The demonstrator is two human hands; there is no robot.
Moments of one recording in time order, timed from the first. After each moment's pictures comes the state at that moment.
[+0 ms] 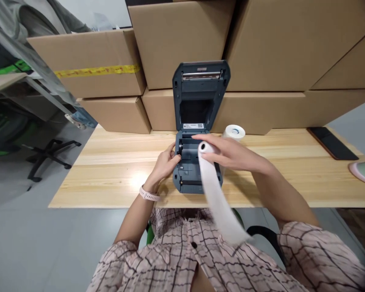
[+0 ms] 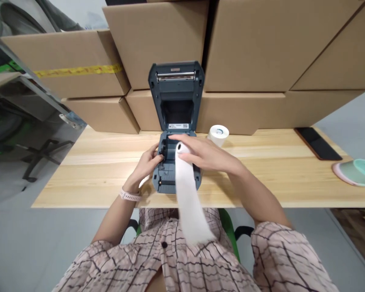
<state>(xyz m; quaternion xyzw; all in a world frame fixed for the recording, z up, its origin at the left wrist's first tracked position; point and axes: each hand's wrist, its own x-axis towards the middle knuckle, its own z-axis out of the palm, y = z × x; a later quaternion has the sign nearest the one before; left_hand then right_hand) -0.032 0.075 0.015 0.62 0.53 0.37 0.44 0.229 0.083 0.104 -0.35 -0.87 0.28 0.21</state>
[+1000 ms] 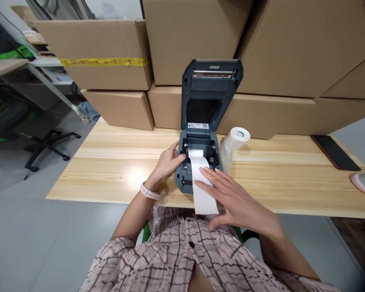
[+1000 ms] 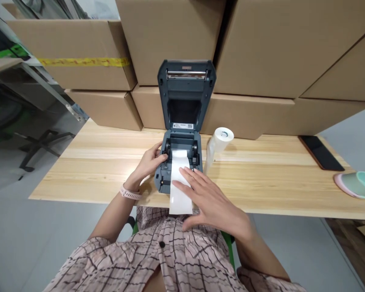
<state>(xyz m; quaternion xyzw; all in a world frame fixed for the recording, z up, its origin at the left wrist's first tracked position) -0.030 0.072 0.020 0.62 0.55 0.36 0.42 0.231 -0.017 0.046 -0.31 -0.94 0.13 0.11</state>
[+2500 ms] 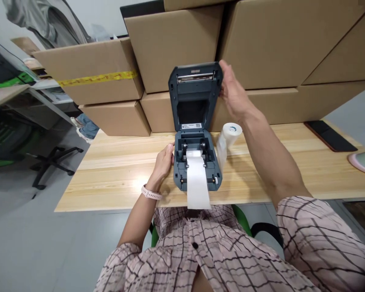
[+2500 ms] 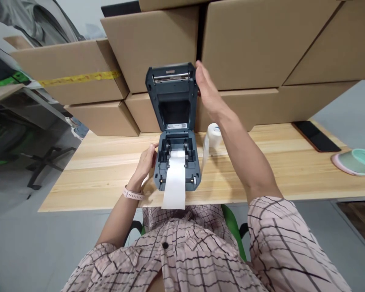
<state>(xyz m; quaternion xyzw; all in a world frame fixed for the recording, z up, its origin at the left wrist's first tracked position) -0.034 0.075 0.014 0.60 0.56 0.40 0.40 0.231 0.215 0.127 -0.42 -0.71 0.27 0.49</state>
